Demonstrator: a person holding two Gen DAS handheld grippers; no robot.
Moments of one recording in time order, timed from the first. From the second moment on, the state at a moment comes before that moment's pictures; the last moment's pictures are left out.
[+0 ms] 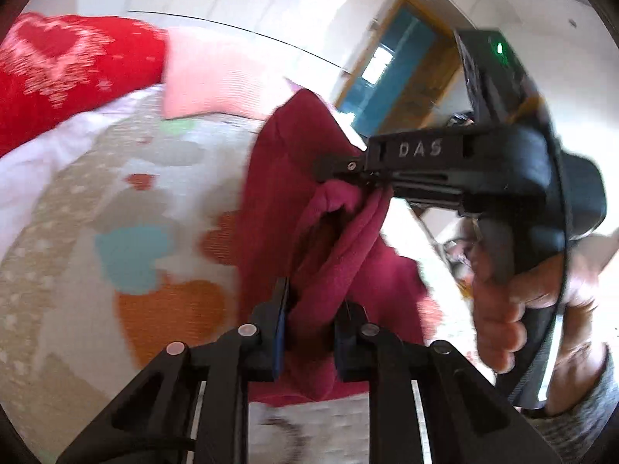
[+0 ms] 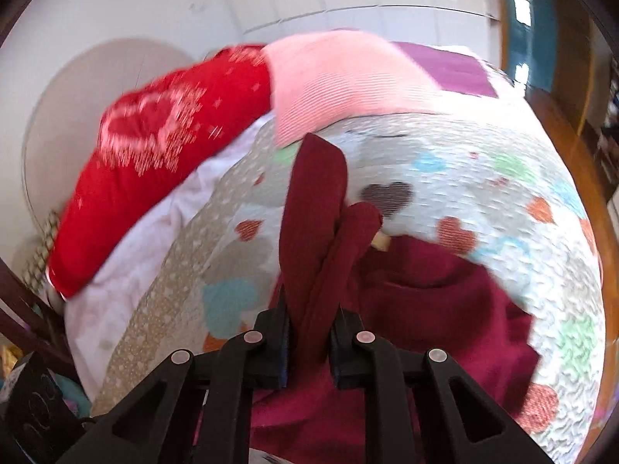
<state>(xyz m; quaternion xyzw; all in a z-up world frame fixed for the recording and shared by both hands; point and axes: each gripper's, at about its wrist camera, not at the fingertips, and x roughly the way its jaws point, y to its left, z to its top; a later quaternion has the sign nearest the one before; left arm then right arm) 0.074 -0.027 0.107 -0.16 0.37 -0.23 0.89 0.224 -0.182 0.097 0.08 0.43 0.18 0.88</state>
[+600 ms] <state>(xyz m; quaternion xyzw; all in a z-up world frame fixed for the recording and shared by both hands) 0.068 -0.089 0.093 -0.11 0.44 -0.25 0.86 0.170 -0.407 0.002 0.30 0.40 0.08 0.86</state>
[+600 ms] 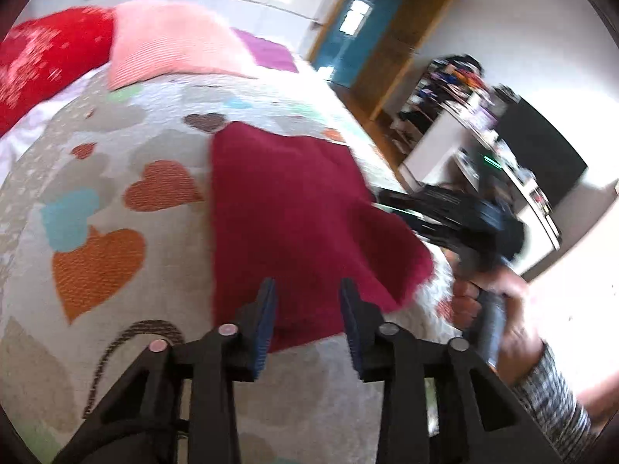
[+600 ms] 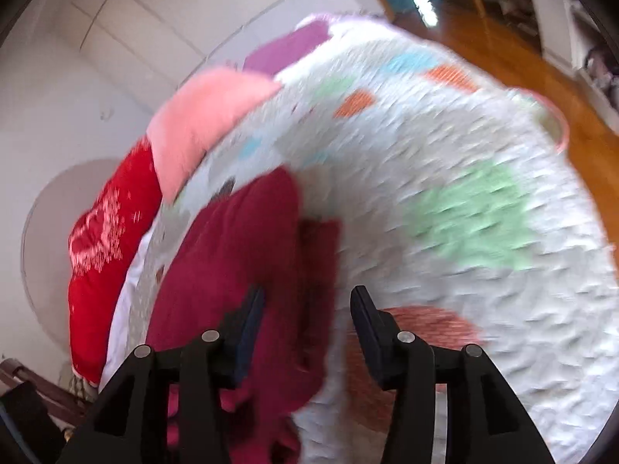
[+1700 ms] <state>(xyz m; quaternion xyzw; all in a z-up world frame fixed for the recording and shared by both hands) 0.198 -0.077 0.050 -0.16 0.50 -0.30 0.80 0.202 -0.368 -0.034 0.34 0.41 0.17 0.83</state>
